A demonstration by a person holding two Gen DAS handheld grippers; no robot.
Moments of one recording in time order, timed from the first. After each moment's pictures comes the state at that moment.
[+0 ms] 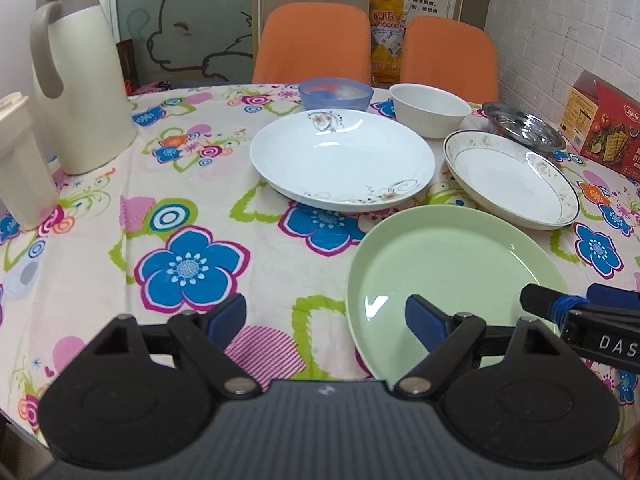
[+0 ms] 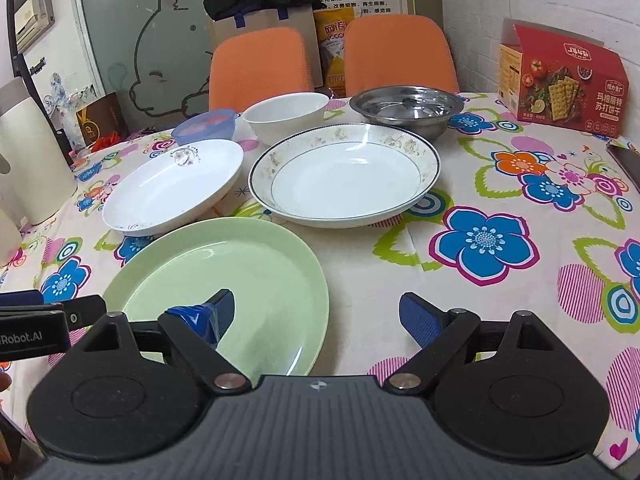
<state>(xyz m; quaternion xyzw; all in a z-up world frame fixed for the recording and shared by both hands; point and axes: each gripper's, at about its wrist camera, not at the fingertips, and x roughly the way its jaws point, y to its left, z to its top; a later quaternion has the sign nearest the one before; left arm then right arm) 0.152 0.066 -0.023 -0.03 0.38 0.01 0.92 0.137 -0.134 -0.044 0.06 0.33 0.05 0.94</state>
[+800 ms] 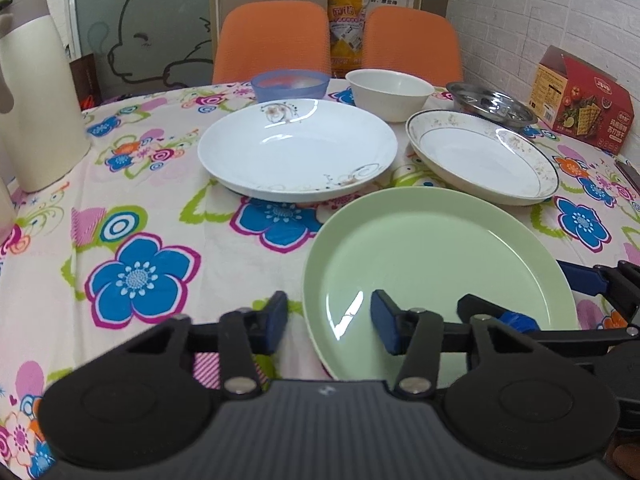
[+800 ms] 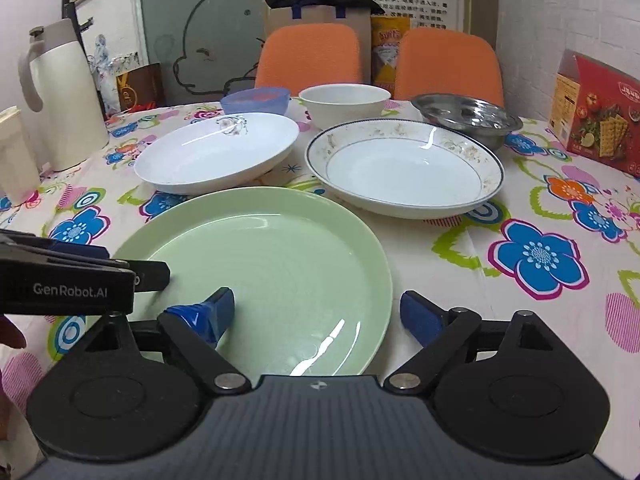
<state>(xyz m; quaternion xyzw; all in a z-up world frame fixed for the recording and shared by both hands) 0.159 0.049 -0.041 0.00 0.37 -0.04 0.93 0.139 -0.108 -0.066 -0.01 0.31 0.11 0.95</state>
